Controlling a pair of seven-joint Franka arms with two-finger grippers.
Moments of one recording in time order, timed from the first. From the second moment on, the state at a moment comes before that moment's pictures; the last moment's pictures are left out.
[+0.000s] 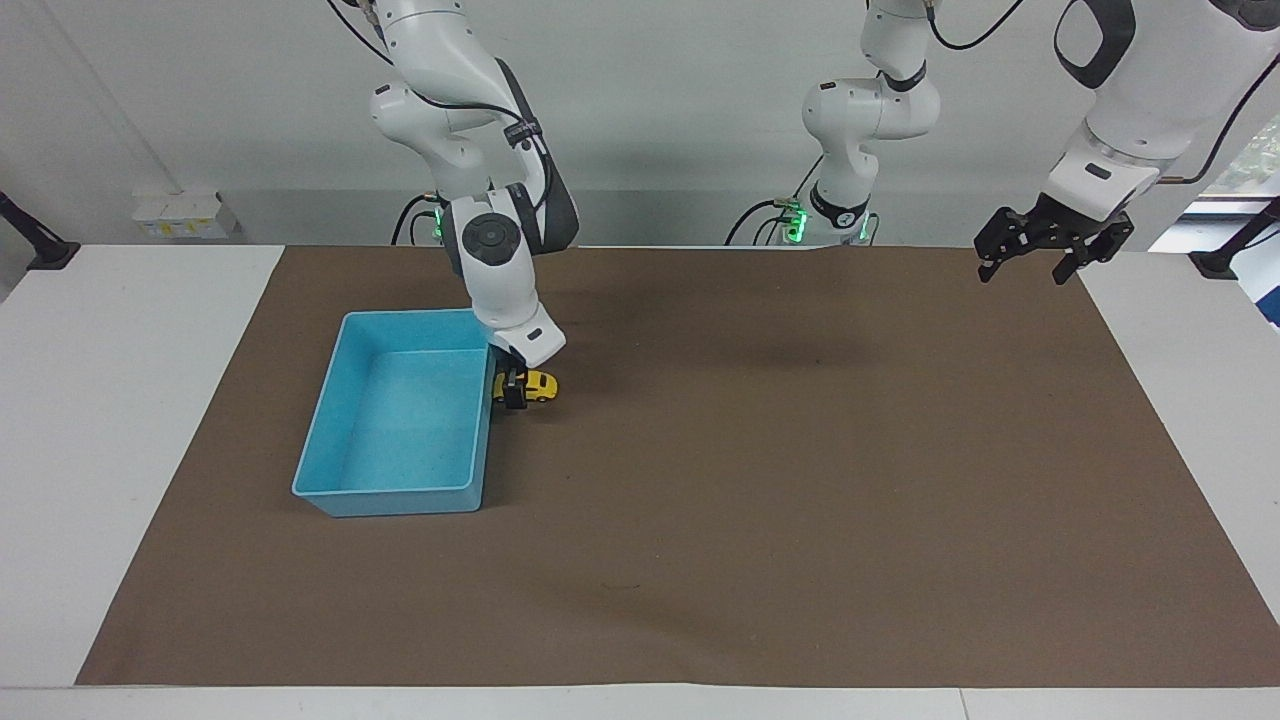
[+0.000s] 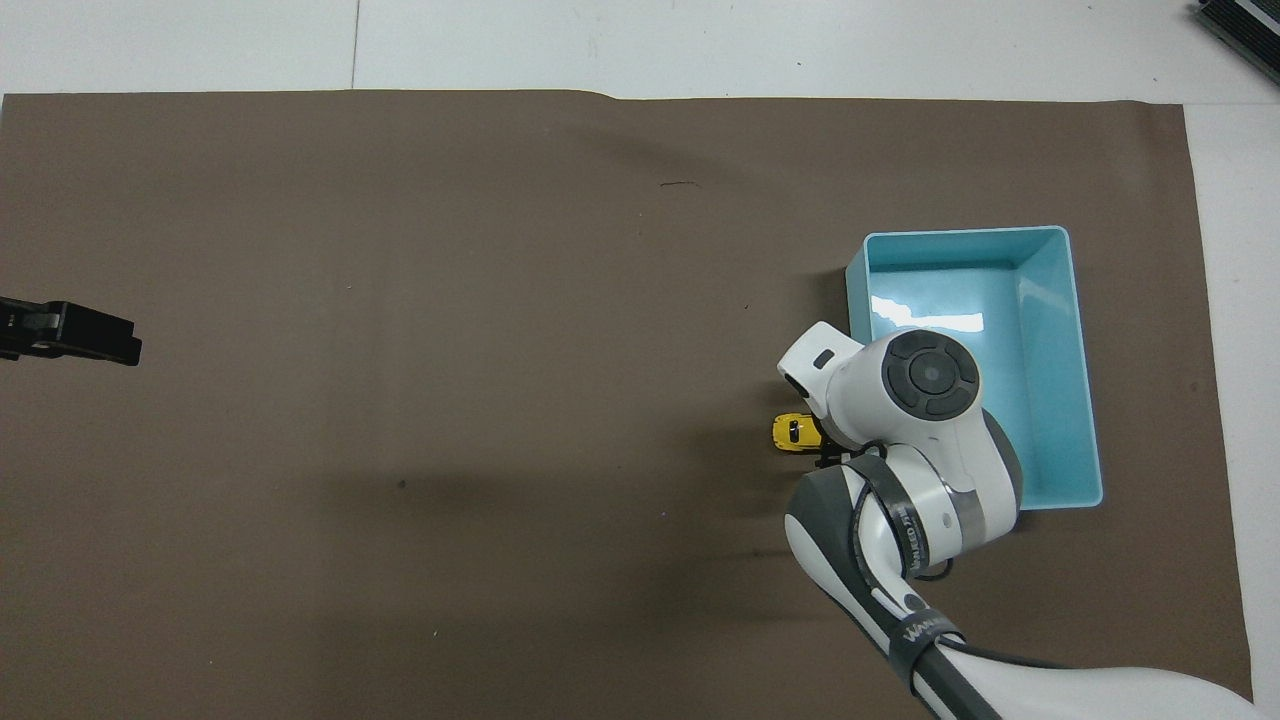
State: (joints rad) left arm -0.05 -0.03 0.02 -1.63 0.01 1.57 0.08; right arm 0.39 0.16 -0.05 -2.20 -0.02 2.30 -1.22
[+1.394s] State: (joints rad) left arm -0.05 -0.03 0.02 -1.63 0.01 1.57 0.08; right arm 0.42 0.19 -0.05 -2.13 -0.02 2.28 -1.21
